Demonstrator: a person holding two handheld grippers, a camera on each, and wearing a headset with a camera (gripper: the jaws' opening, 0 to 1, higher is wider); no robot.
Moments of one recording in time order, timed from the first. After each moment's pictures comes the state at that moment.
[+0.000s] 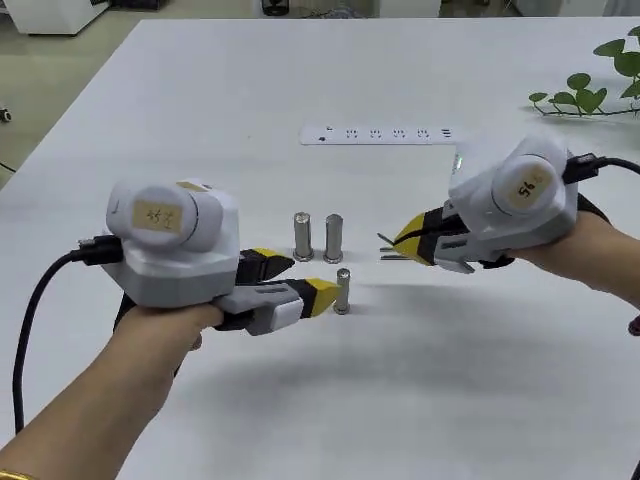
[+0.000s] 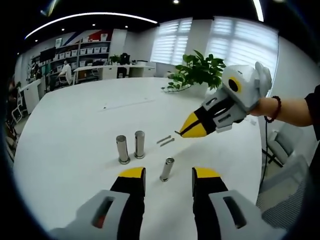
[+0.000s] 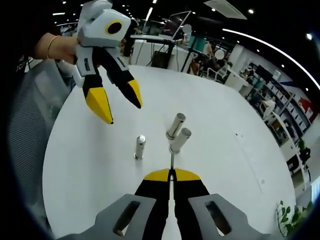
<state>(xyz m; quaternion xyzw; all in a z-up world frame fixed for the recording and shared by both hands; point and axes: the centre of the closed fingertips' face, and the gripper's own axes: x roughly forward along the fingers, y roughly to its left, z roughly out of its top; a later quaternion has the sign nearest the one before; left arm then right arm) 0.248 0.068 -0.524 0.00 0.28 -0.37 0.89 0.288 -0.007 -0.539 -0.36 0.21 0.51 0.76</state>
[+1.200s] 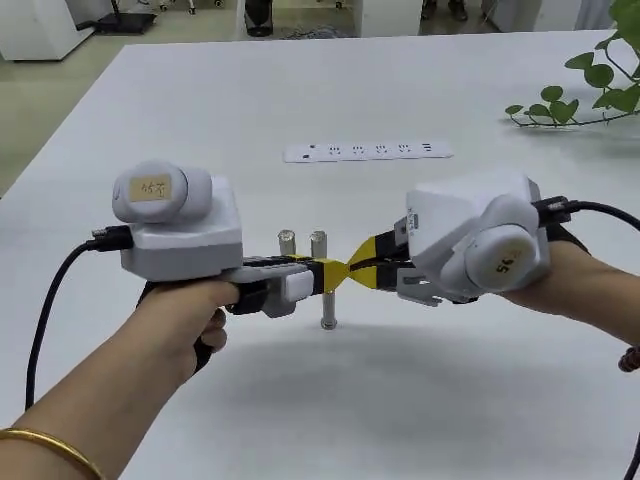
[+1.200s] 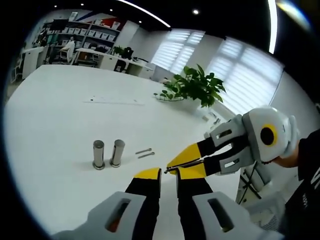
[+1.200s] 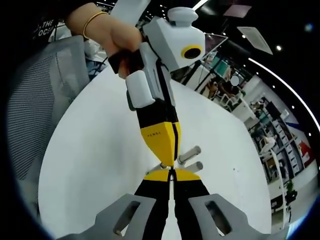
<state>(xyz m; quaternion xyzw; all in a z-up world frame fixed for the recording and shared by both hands) 0.258 0.031 -0.505 -0.14 0.30 -0.39 0.86 0.257 0.028 -0.516 -0.44 0.11 0.54 0.71</state>
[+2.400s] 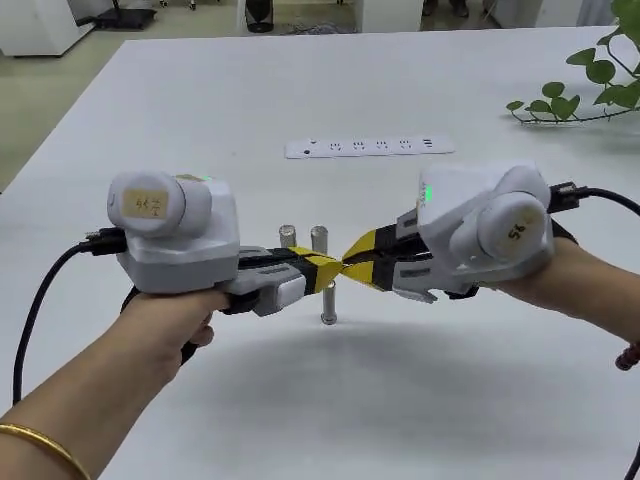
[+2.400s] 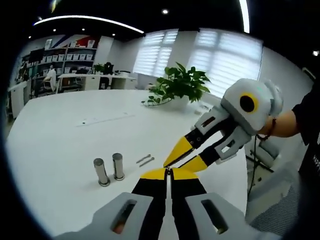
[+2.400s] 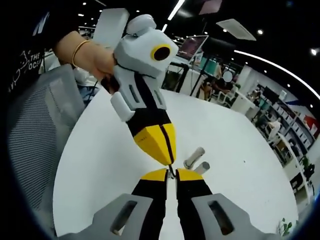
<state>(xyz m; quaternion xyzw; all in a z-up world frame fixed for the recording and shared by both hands) 0.251 0.031 -0.497 -0.02 0.21 -0.46 0.86 0.252 0.031 -0.513 -0.31 0.15 0.56 0.75</state>
